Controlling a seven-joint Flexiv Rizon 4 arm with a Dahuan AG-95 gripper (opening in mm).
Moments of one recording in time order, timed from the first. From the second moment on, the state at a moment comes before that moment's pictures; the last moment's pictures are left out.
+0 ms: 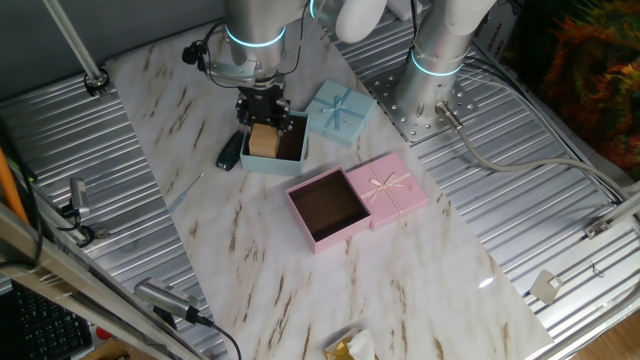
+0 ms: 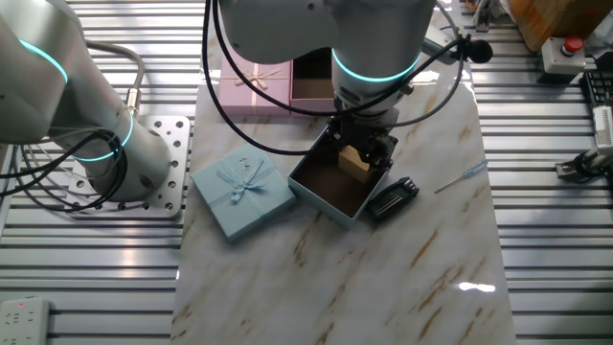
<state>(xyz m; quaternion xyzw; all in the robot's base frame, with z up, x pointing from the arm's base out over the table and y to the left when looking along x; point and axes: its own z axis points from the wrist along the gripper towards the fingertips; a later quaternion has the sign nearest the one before) 0.451 -0.027 0.102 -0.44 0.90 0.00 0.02</state>
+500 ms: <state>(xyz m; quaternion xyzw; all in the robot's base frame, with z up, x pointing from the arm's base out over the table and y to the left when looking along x) 0.450 -0.028 0.102 -0.44 0.90 -0.01 0.02</state>
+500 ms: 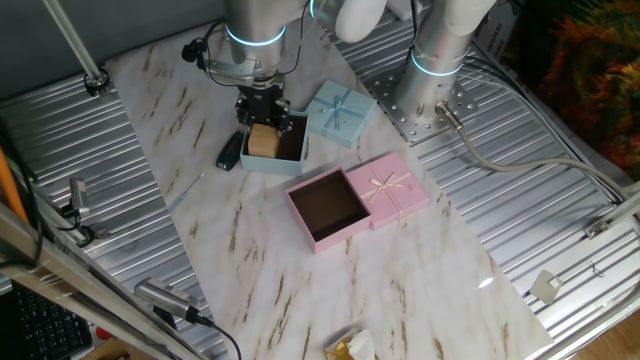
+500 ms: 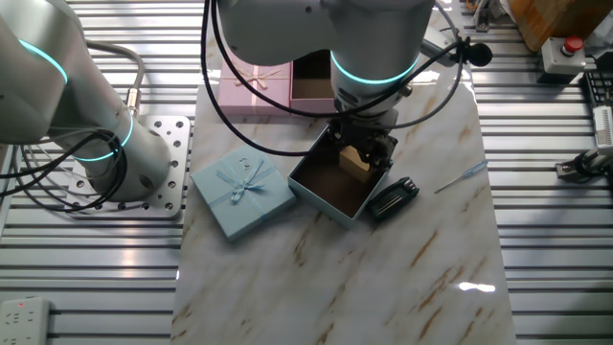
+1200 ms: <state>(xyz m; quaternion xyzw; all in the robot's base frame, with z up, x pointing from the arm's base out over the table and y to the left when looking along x) 0.455 -0.027 0.101 -0.43 0.90 -0.01 0.03</state>
